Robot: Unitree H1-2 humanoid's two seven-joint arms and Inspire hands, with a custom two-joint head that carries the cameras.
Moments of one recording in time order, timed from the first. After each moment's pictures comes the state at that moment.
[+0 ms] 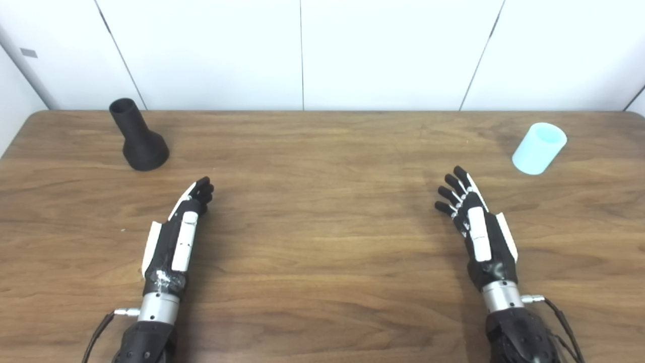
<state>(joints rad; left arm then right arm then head) 0.08 0.15 0.03 -0.14 0.00 0.00 -0.04 0.08 -0.06 -0.03 -0.10 0.01 -0.05 0.02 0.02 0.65</state>
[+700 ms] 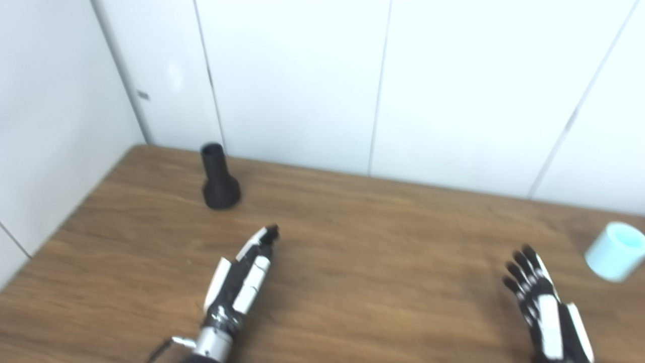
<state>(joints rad) 0.06 0.12 0.00 -0.11 0.05 -0.03 -0.01 0.03 -0.10 -0.05 -0.02 0.06 -0.16 0.06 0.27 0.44</state>
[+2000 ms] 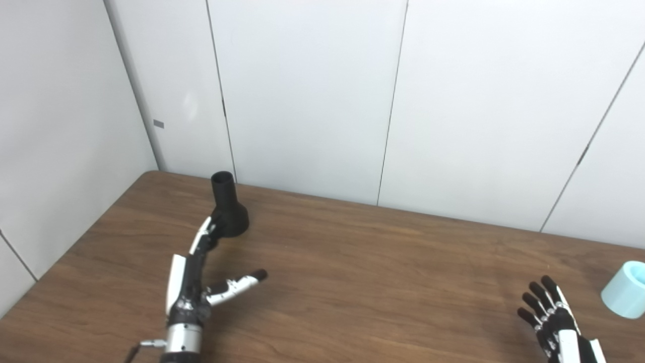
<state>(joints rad) -0.06 0.19 0.22 0.03 0.30 -0.18 0.27 0.01 -0.09 -0.06 -0.01 0.05 -0.16 0.05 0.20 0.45</state>
